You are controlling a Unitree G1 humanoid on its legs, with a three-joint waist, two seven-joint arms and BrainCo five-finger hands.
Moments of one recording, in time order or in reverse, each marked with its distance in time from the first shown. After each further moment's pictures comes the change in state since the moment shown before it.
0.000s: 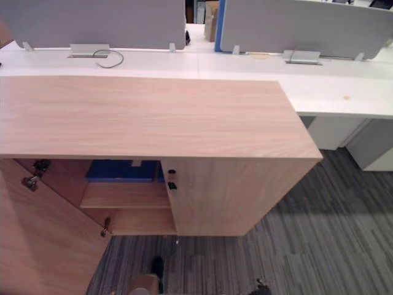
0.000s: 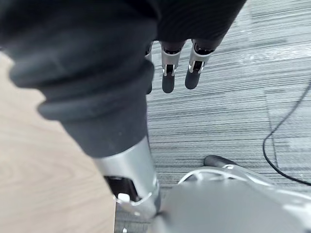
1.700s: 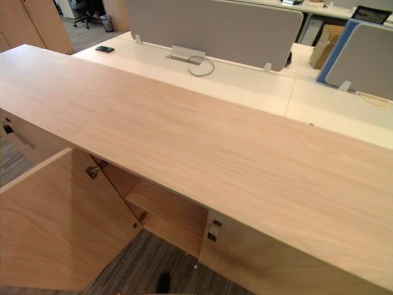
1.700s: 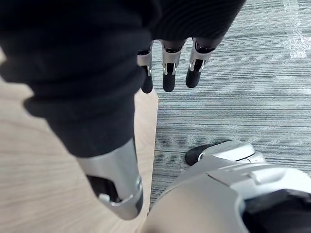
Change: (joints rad) left arm -0.021 0.055 -0.142 0.047 0.192 -0.003 -0.002; right arm 0.007 0.073 -0.165 0.065 0.077 0.023 -0.026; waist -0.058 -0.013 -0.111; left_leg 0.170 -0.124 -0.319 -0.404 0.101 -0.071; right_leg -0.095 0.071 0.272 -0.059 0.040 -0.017
